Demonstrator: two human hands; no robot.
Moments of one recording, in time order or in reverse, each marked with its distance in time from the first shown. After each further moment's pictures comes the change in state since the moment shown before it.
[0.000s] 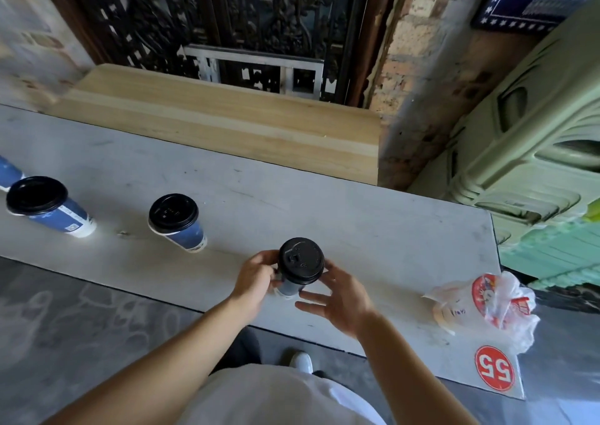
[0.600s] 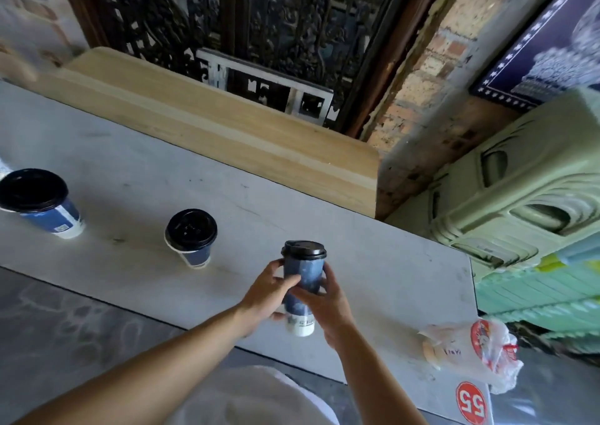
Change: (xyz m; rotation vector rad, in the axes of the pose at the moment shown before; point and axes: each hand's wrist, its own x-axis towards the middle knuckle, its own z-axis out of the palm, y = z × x) left_hand 0.015 0.029 -0.039 0.158 -0.303 0.008; right_hand 0.023 0.000 0.083 -0.531 0.288 -0.348
